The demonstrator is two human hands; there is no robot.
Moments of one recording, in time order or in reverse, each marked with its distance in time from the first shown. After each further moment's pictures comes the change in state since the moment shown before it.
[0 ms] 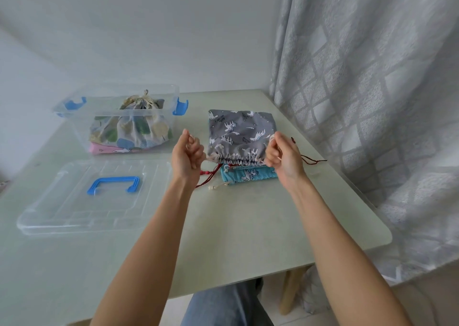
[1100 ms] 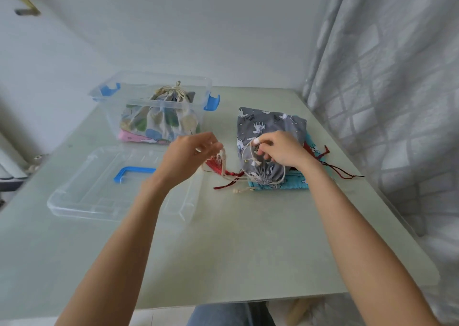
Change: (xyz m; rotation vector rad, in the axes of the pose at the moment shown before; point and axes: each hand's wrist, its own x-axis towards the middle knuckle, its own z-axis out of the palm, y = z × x) left_hand -0.015 0.067 -0.037 1.457 -0.235 0.444; right_hand 0.054 -0.003 0.058 -1.269 -0.373 0.034
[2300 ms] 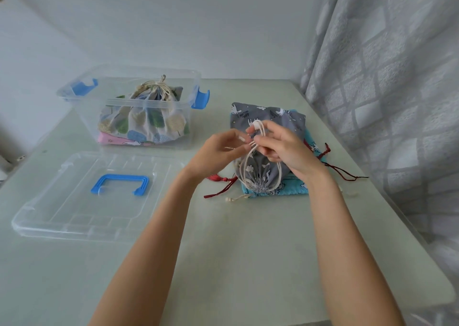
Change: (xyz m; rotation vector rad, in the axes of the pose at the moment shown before) left_hand 0.052 0.014 0.065 -0.595 -0.263 -0.174; right_hand -0.005 0.007 -0.008 0.699 -0.073 -0.117
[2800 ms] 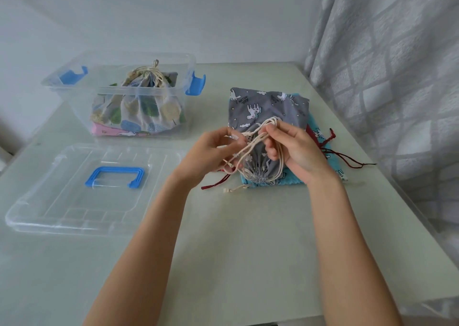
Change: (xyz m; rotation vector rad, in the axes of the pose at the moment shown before) left_hand -0.018 0.003 0.007 -0.126 0.022 -0.190; right_hand -0.013 0.029 -0.003 0.466 0.077 0.027
